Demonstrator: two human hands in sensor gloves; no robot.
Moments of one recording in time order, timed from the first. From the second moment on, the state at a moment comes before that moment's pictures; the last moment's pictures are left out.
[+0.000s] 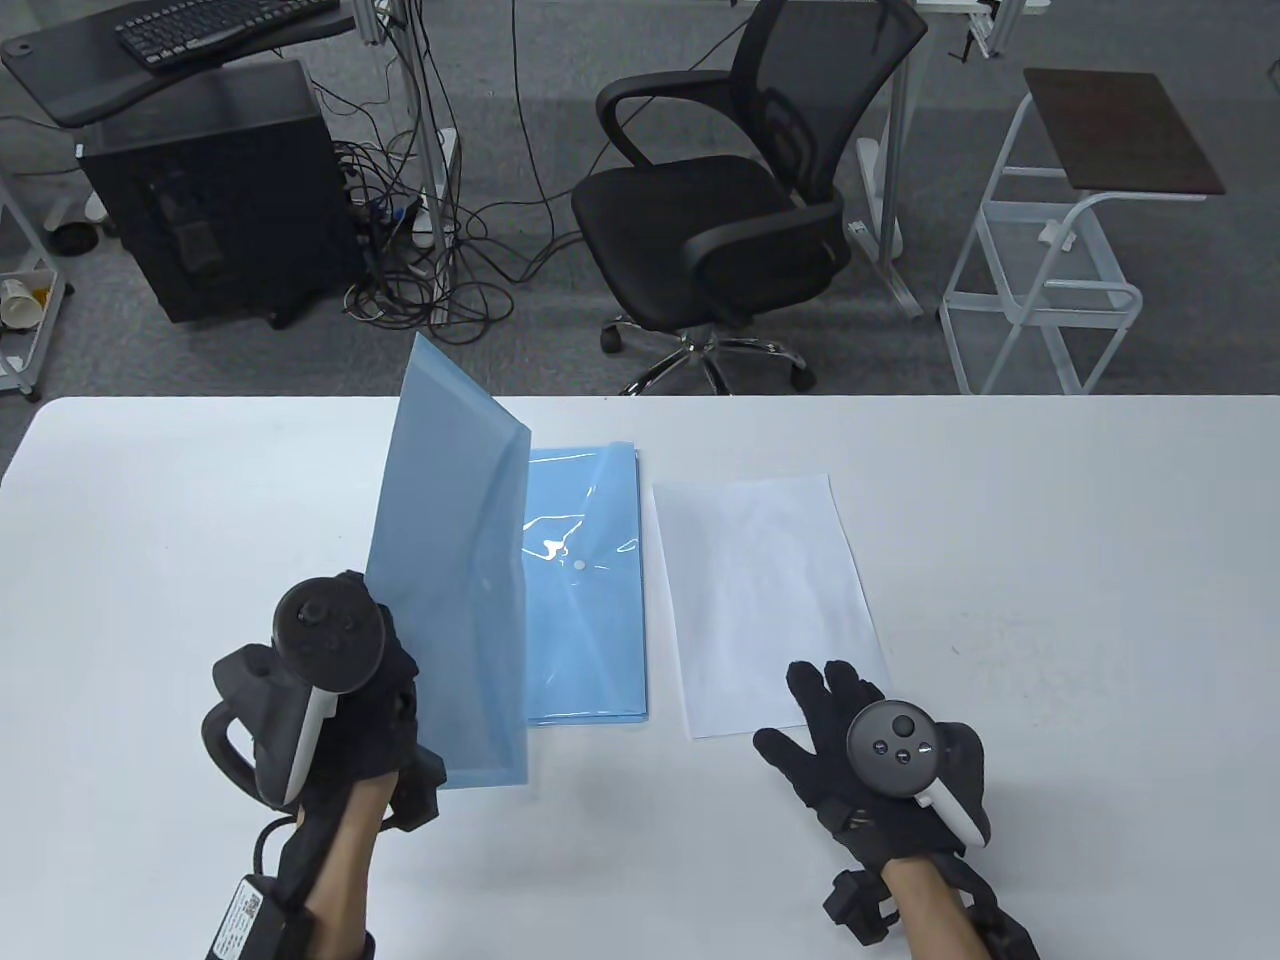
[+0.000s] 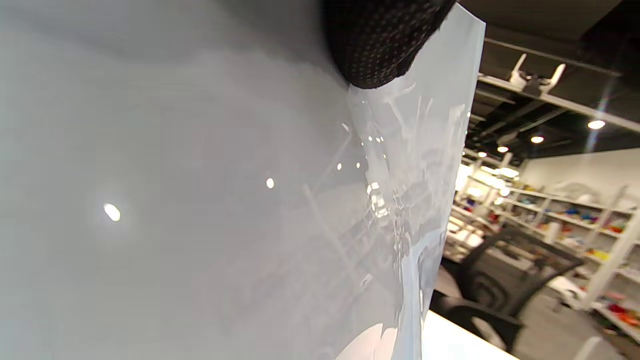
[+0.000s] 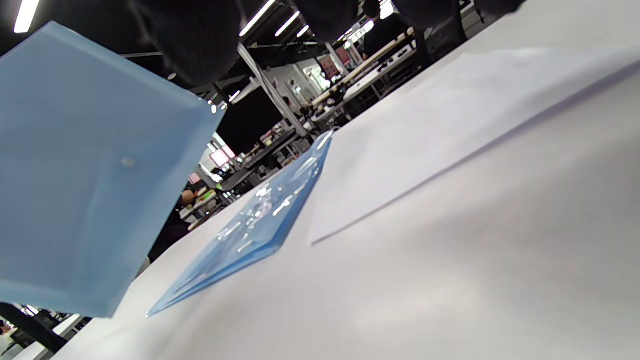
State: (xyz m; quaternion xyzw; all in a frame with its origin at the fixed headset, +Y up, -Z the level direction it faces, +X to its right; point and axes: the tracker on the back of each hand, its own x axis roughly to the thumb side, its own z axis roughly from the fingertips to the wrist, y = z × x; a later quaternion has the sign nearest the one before) left_hand -0.229 -0.571 -0.249 0.08 0.20 0.22 0.95; right_hand 0.183 -0.742 -0.266 0.10 0.07 0.94 0.31
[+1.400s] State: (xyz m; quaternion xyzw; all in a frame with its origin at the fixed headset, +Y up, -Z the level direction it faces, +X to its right) left_hand -0.217 -0.791 -0.248 -0.22 0.18 0.54 0.79; right_hand 0.163 -0.742 -0.263 0.13 0.10 0.94 0.31
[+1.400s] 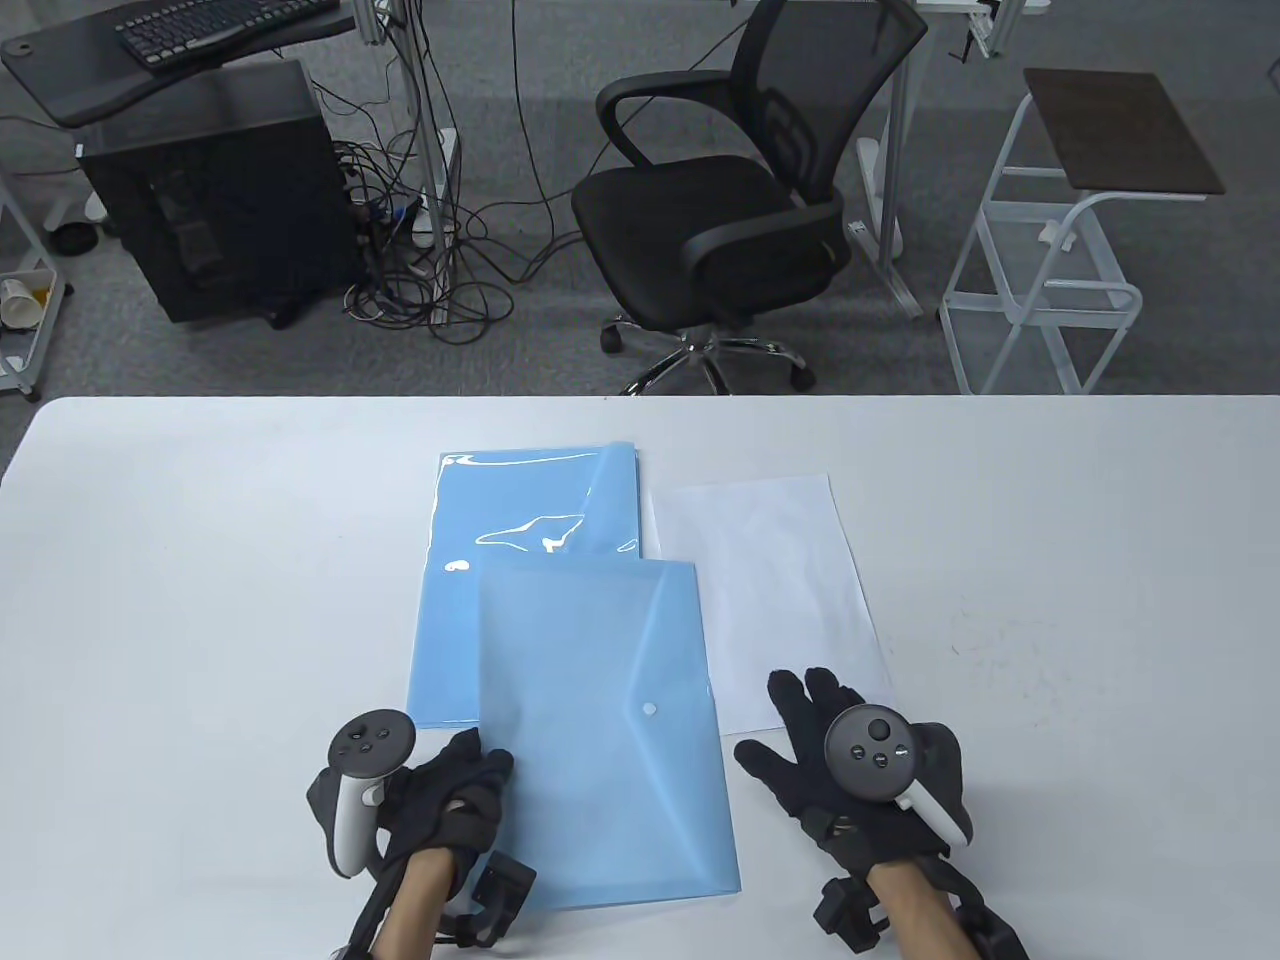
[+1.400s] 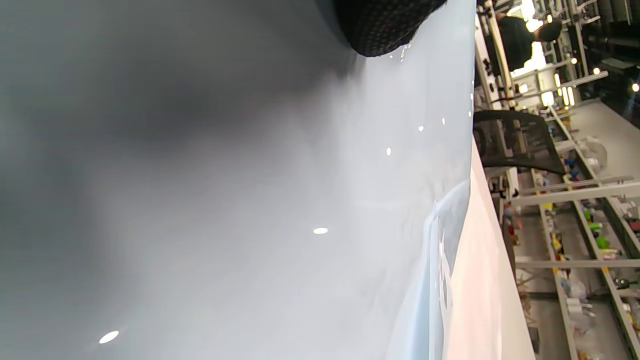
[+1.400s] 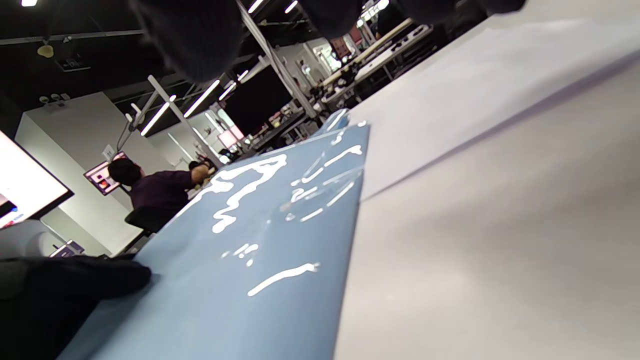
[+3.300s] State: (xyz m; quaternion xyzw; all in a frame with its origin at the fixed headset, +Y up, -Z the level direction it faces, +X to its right) left_hand -0.208 -0.787 -0.249 -0.21 0.18 0.48 0.83; right_hand -0.017 -0.786 -0.323 0.17 0.10 0.97 -0.13
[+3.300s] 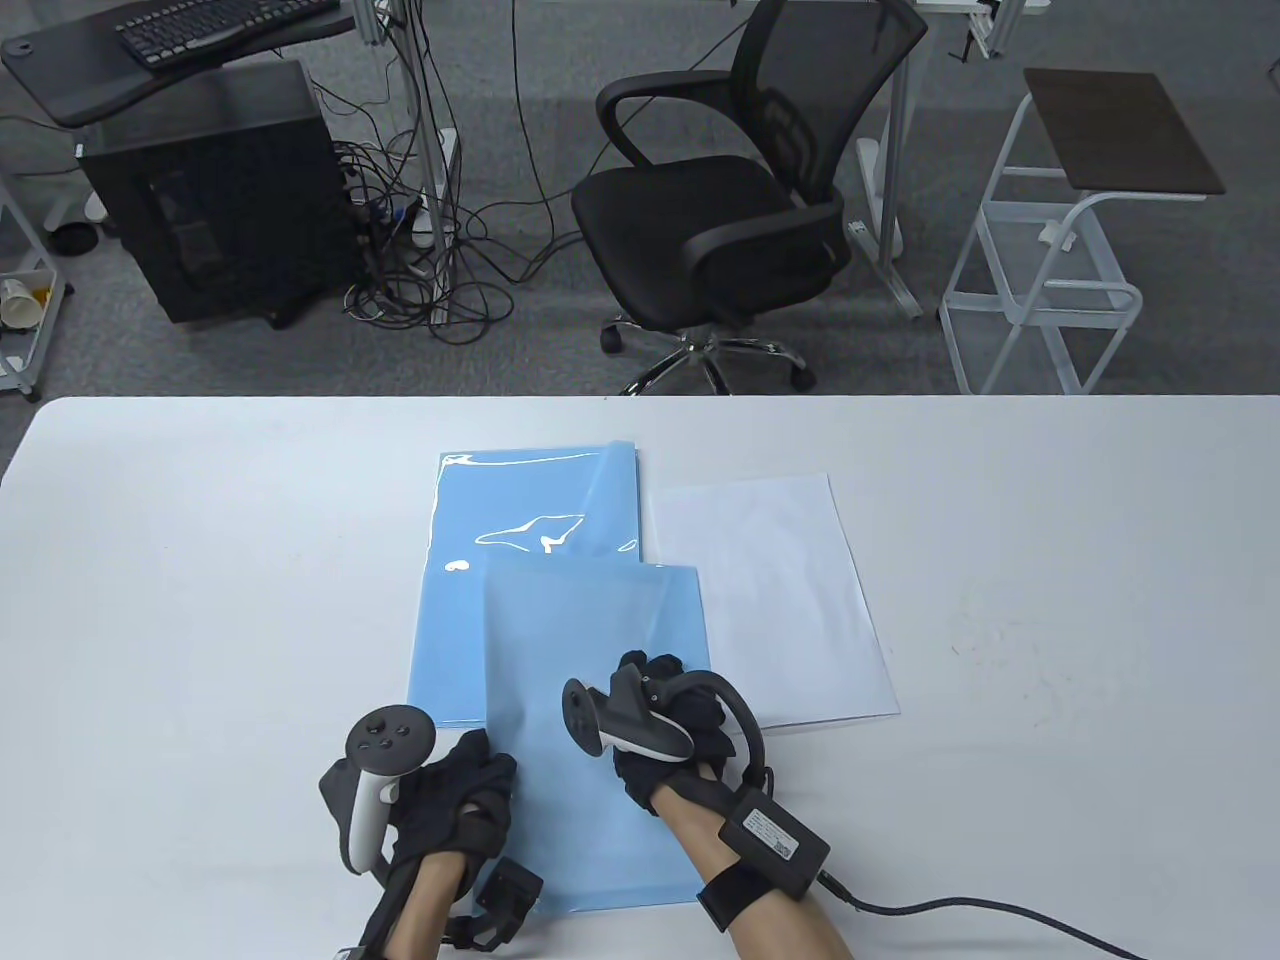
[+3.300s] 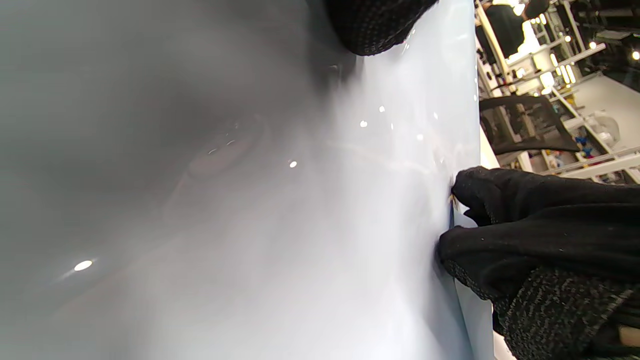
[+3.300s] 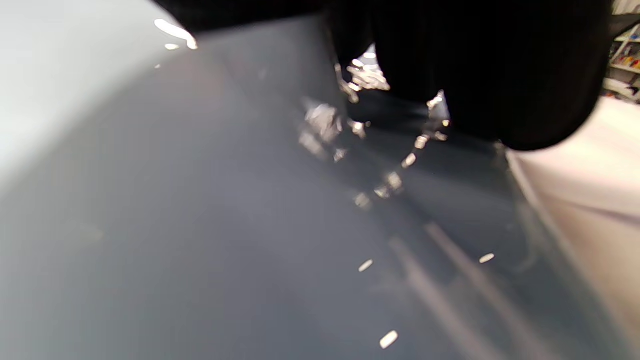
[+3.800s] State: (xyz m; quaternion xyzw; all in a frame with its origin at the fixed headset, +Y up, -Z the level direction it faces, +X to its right) left_hand -0.205 -0.784 -0.248 -0.20 0.17 0.45 0.85; right_hand -0.014 -0.788 -0.329 0.17 0.05 0.97 -0.17
